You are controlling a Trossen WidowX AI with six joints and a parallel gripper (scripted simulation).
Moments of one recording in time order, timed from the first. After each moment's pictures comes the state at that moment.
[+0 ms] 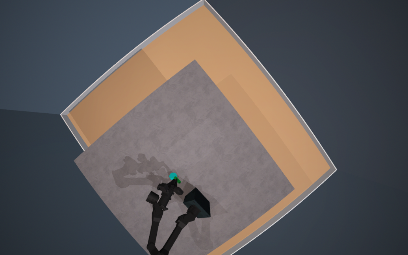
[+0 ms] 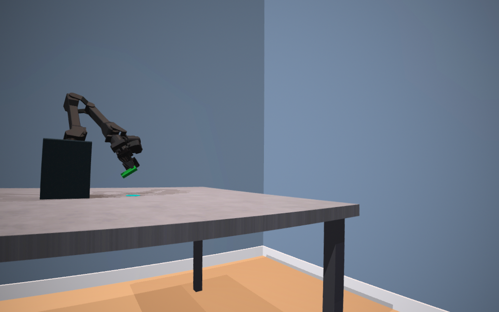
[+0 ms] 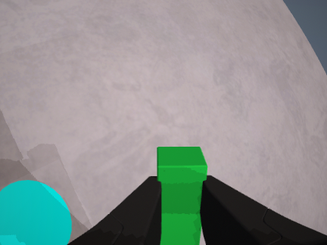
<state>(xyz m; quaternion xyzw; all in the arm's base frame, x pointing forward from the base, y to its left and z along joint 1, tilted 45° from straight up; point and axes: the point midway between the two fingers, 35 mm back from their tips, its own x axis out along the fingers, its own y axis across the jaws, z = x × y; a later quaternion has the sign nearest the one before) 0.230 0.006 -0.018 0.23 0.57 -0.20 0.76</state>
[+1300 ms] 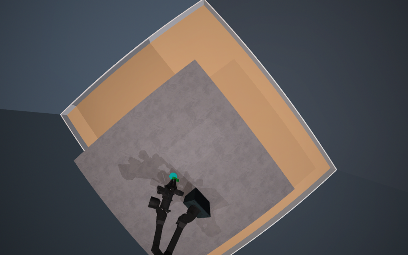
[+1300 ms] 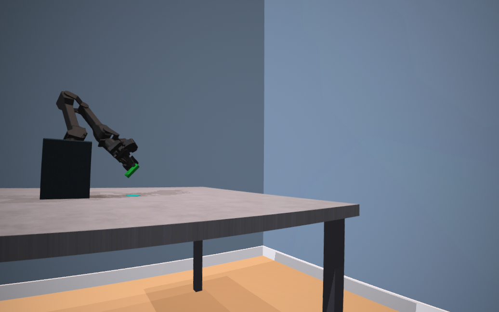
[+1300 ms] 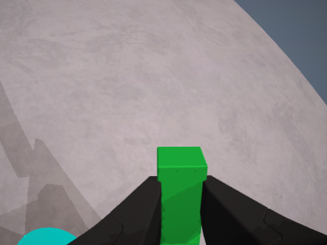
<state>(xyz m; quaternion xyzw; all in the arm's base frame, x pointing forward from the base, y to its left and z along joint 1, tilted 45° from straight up) 0.232 0.008 -0.010 0.25 0.46 -0.25 0.81</state>
